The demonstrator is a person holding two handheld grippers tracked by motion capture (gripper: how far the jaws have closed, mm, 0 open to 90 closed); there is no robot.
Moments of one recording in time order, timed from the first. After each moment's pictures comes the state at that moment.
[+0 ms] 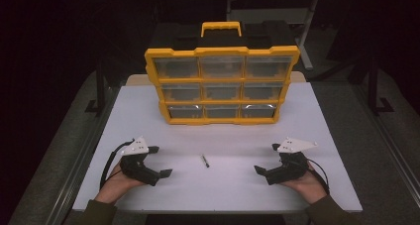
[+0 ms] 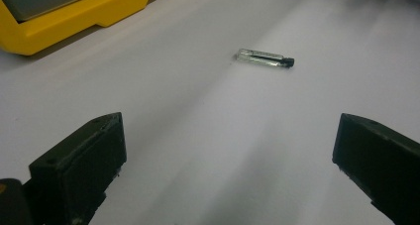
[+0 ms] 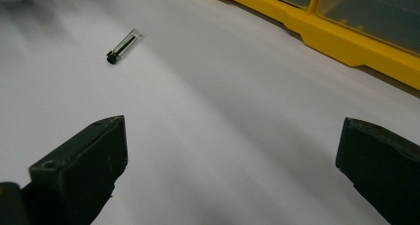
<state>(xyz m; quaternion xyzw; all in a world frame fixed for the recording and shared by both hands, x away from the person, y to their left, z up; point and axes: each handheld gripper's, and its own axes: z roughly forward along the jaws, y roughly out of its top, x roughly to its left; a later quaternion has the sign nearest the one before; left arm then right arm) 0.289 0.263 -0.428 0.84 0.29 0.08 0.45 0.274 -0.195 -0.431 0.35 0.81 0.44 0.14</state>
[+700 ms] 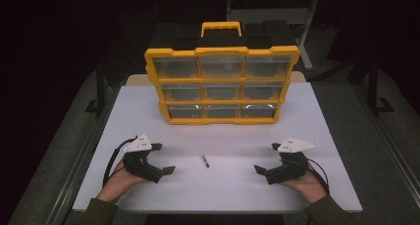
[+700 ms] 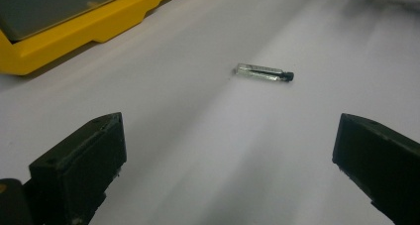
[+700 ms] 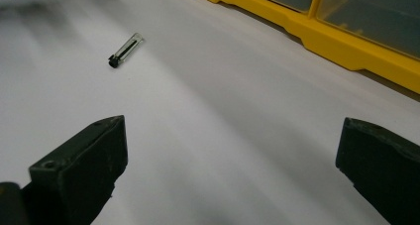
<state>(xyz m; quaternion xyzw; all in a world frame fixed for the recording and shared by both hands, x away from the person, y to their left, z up) 0.298 0.253 -0.425 0.84 0.28 0.08 0.45 0.275 -0.195 -0.430 0.34 0.81 0.45 0.14</state>
